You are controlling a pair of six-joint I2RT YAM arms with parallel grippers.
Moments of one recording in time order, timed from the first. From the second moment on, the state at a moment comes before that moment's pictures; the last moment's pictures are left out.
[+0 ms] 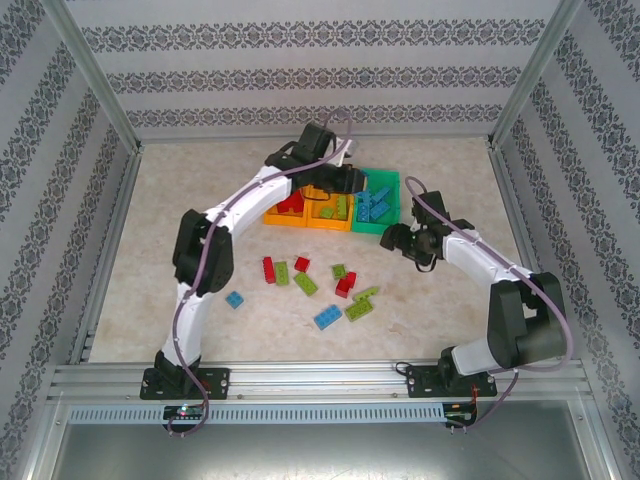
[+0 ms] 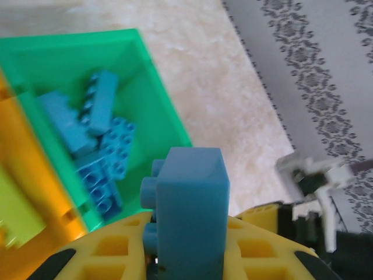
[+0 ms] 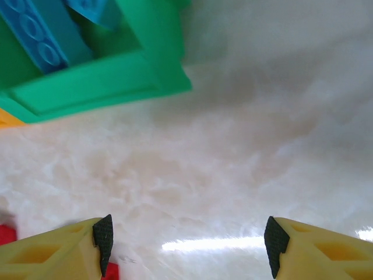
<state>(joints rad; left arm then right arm) -0.55 2.23 2.07 -0.56 0.57 -0.42 0.18 1.44 0.84 -0.52 -0.20 0.60</state>
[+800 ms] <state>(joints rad) -0.56 2.56 2.42 -0.61 0.63 -0.51 0.26 1.28 0.75 -0.51 -0.20 0.57</state>
